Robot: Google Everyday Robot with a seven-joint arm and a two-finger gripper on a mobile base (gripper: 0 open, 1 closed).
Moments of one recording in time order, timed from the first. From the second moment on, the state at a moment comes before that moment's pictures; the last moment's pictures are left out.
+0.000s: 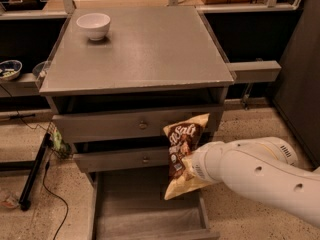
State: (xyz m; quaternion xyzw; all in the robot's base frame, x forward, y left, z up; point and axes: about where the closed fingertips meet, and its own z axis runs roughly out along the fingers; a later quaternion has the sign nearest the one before) arm 0.474 -0.091 0.695 -0.30 0.89 0.06 0.33
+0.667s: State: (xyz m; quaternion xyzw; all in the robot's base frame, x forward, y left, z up) arm 0.474 -0.101 0.805 -0.32 0.86 0.01 0.39
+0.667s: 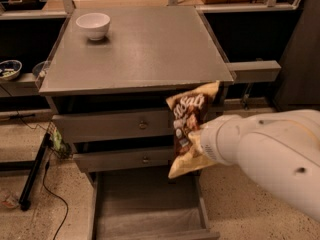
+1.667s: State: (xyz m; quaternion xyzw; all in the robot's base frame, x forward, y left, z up) arm 0.495 -0.113 0.887 -0.32 0.84 -0.02 0.44
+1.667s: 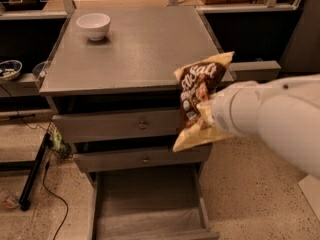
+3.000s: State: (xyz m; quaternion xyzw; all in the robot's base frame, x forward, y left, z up) arm 0.576 -0.116 0.927 -0.32 0.84 0.00 0.44
